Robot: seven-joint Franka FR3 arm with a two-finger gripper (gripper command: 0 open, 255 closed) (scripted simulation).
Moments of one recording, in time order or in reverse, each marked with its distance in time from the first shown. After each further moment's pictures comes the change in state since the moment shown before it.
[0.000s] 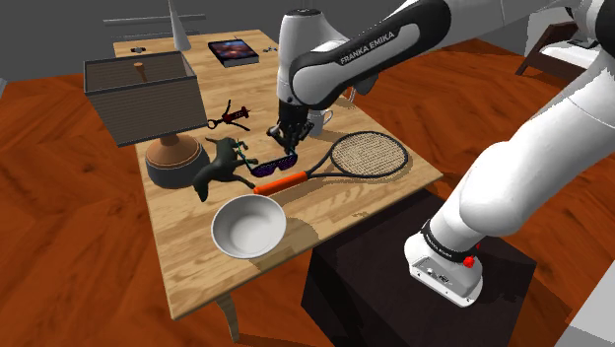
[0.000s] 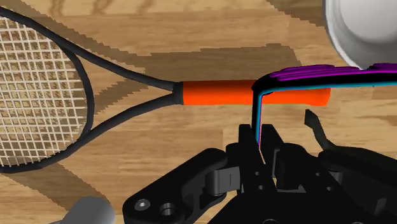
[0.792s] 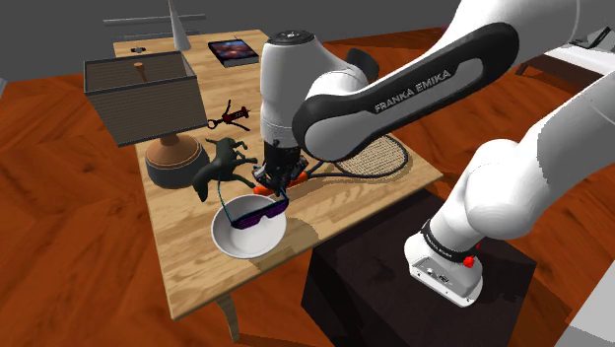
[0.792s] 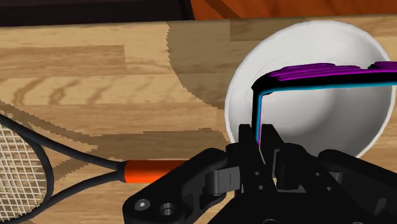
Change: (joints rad) arm 0.149 -0.109 0.186 -0.085 0.071 -0.004 0.282
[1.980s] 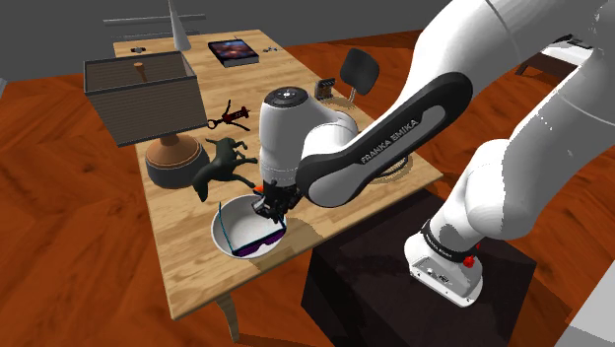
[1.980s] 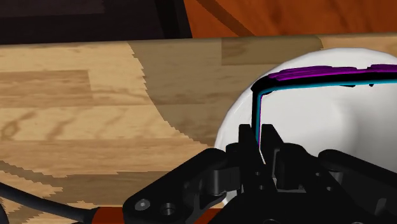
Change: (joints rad) arm 0.007 0.156 0.068 -0.076 -0.060 0.226 0.109
